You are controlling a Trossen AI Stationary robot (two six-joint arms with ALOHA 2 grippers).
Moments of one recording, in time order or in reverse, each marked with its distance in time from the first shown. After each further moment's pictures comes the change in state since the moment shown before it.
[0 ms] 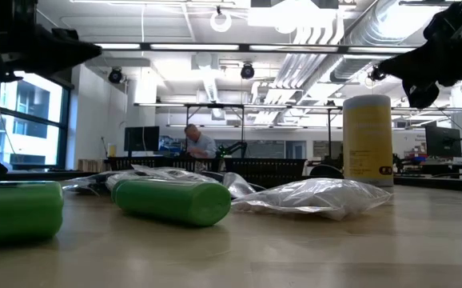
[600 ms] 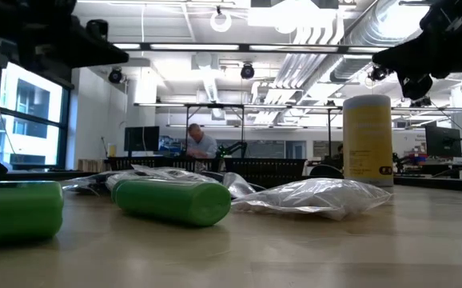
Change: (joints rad) left arm 0.000 0.478 0.272 -0.081 -0.082 0.039; right arm 0.000 0.170 0.036 0.127 0.000 -0.070
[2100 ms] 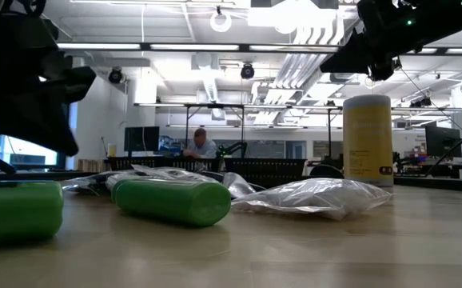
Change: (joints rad) left arm -0.570 0.635 0.071 -0.104 -0.398 -0.462; right arm -0.119 0.682 0.352 0.048 0.227 0.001
